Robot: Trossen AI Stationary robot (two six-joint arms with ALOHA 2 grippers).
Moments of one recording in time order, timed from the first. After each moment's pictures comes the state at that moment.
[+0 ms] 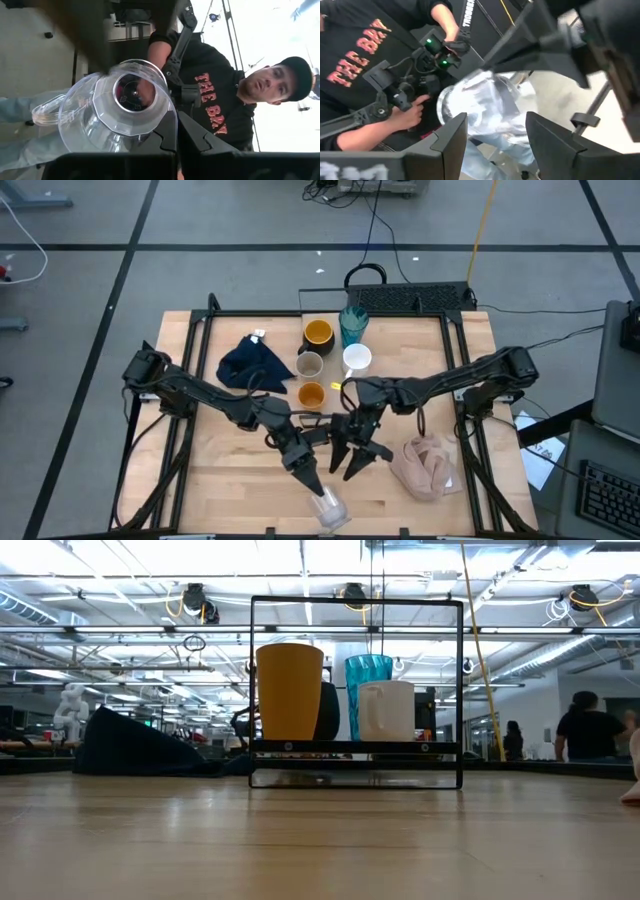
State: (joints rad) left arm -0.31 1.70 1.15 0.62 0.70 -1.50; right arm 0.19 1.64 1.16 0.37 -0.91 0.59
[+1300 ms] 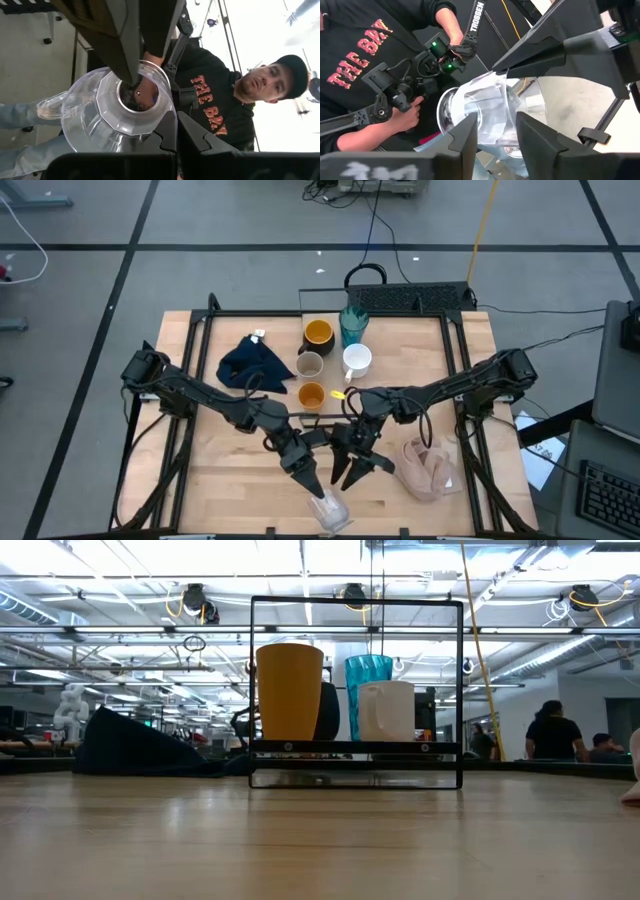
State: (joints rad) left arm -0.31 1.70 1.15 0.61 0.65 -1.50; right arm 0.27 1.65 1.15 0.48 -0.85 0.60
